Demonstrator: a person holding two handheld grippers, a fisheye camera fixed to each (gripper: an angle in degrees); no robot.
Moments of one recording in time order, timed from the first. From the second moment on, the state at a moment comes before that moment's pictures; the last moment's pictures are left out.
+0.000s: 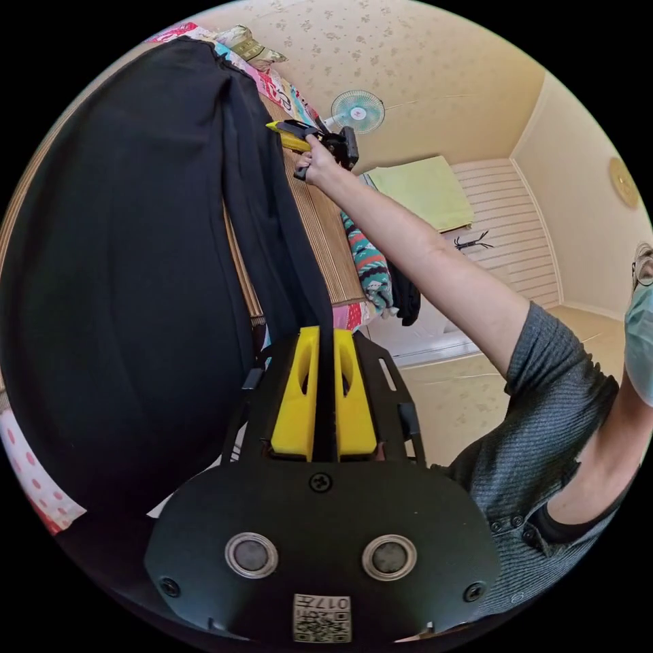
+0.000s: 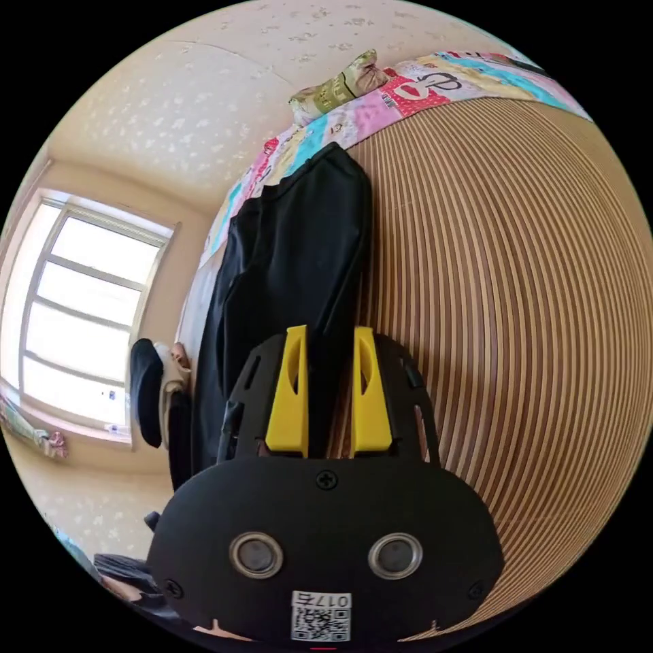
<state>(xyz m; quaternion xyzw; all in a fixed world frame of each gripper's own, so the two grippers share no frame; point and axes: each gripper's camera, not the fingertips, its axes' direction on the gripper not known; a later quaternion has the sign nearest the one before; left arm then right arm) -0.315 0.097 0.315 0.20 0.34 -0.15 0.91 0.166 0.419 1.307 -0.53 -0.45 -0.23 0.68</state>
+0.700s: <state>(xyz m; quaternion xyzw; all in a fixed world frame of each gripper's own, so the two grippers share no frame) -0.342 0.271 0.256 0.26 0.21 -0.32 0.89 -0.050 0.520 0.958 -0.37 -0.57 -0.38 0.63</state>
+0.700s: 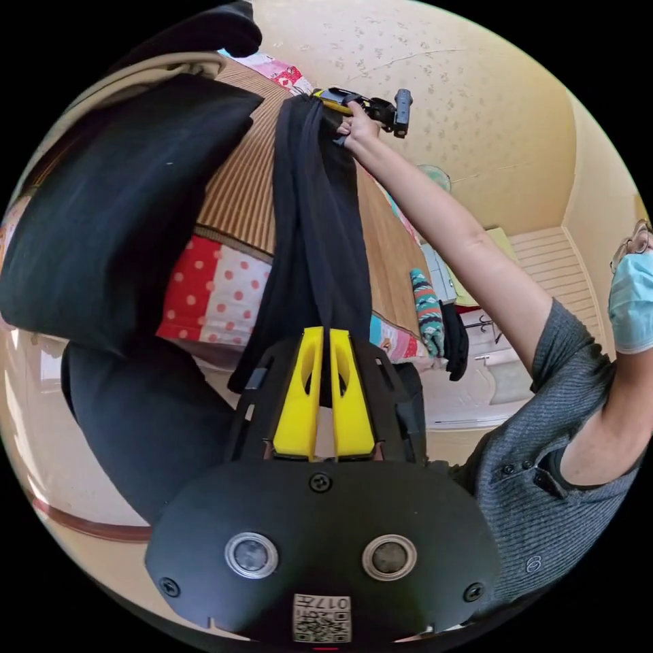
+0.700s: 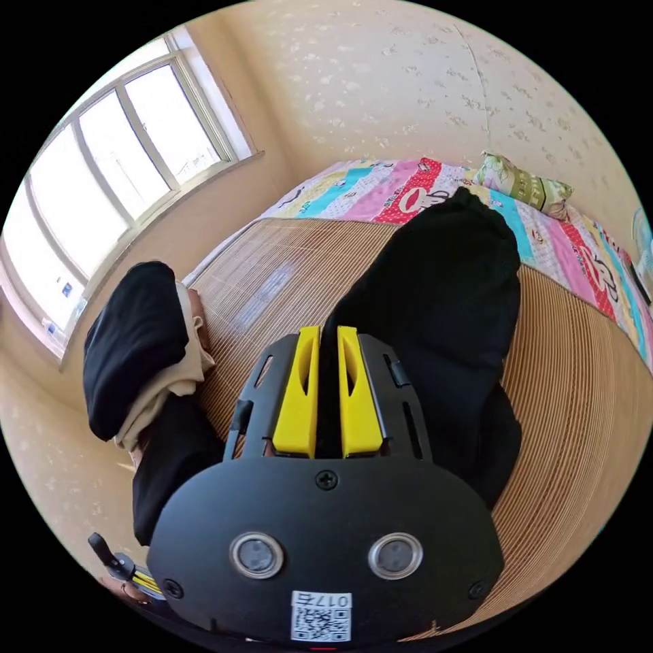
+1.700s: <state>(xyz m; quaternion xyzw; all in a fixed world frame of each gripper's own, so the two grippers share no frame) -0.313 0.199 0.288 0.14 0.13 -0.27 0.94 0.407 0.591 0.925 -0.56 -0.57 -0.38 0.45</state>
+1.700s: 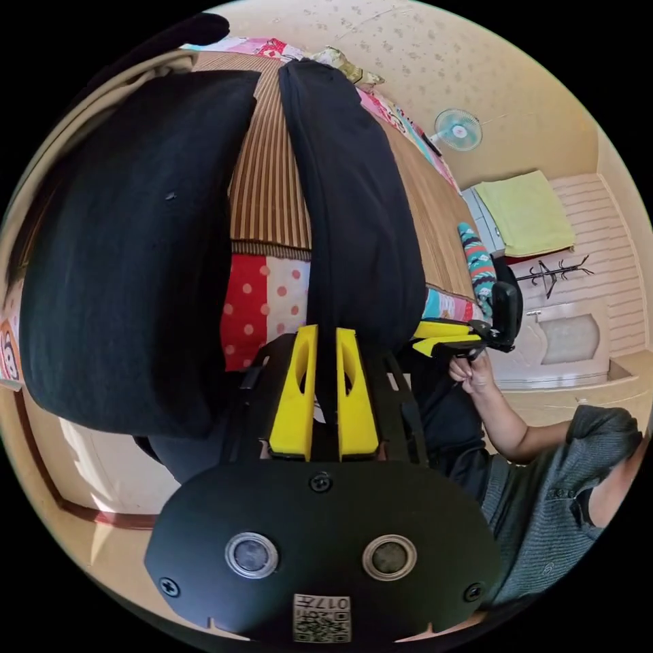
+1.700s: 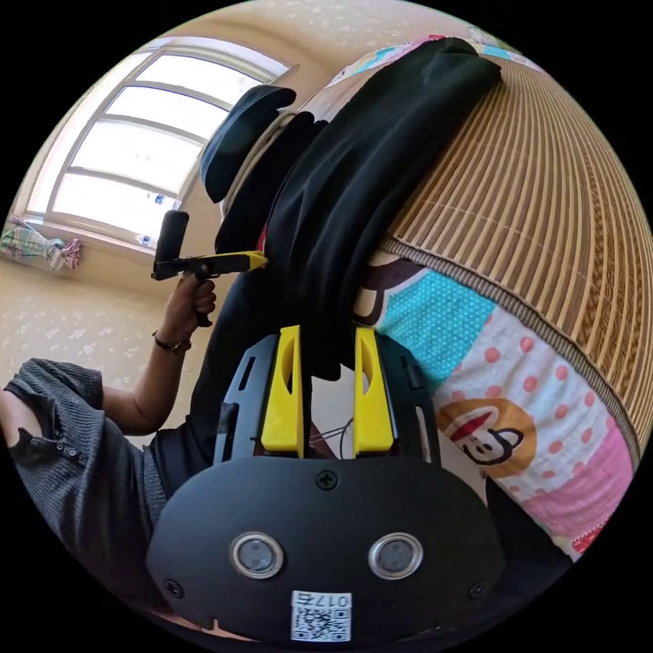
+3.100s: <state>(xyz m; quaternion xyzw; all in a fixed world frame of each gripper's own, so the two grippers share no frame) -0.272 0.204 0.348 0.30 0.32 -0.22 0.87 0.326 0.408 1.129 -0.51 -0.62 -0.11 0.58</state>
